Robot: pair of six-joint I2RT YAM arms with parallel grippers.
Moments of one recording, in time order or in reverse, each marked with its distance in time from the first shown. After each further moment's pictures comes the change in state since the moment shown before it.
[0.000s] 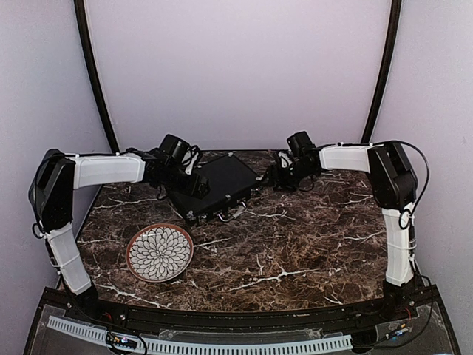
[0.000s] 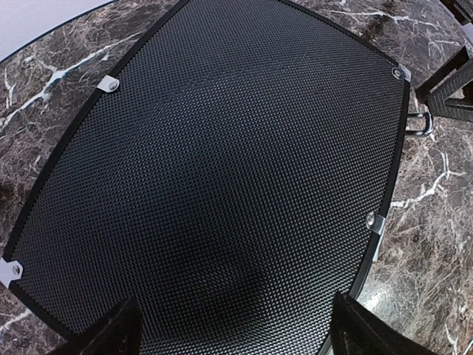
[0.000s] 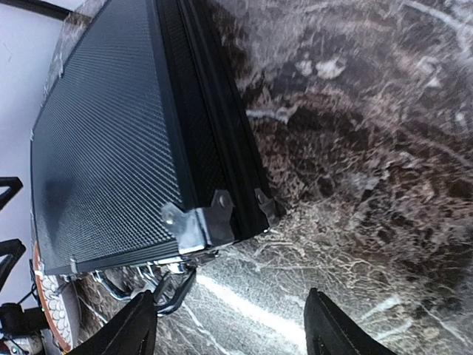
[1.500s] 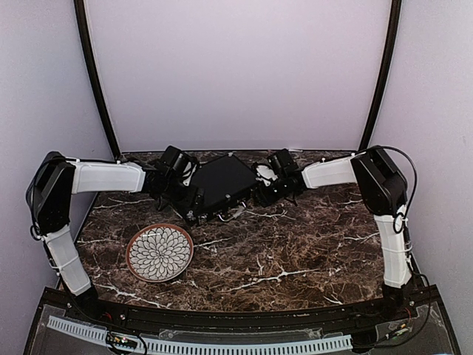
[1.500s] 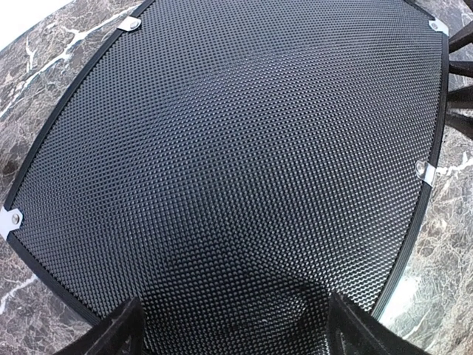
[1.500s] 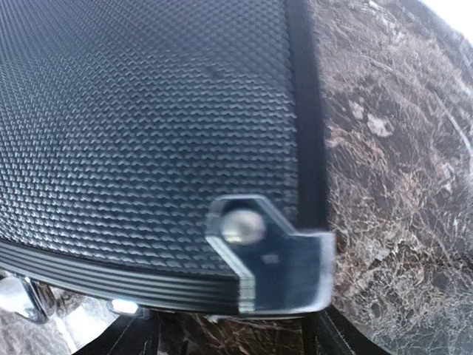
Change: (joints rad) left arm -0.043 -0.023 -0.110 0.017 -0.150 0.003; right arm 0.146 0.053 -0.111 0.217 0.399 -0.503
